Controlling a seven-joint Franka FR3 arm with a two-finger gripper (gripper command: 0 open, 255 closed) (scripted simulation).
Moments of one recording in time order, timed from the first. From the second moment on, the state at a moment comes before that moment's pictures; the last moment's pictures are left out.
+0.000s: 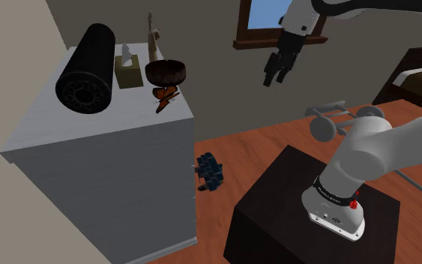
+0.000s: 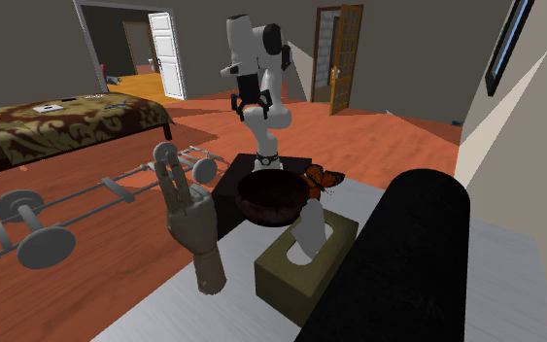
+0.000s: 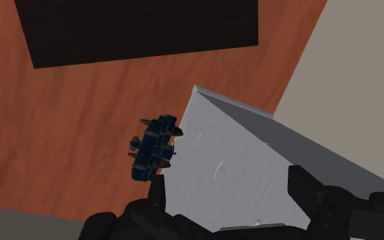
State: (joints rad) arm 0.01 -0.82 -0.06 -2.44 0.11 1.70 0.01
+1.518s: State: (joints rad) arm 0.18 -0.25 -0.07 -2.21 0.77 2.23 0.15
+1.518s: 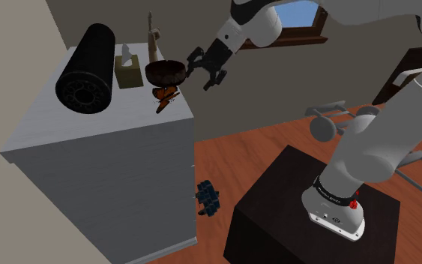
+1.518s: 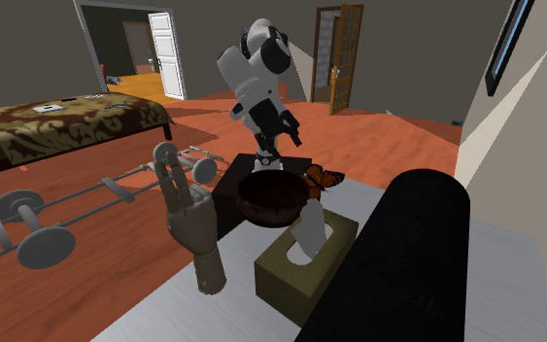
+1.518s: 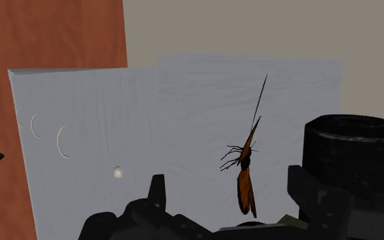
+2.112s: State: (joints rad) arm 0.22 -0.12 -0.05 -2.15 0.89 2.33 0.13
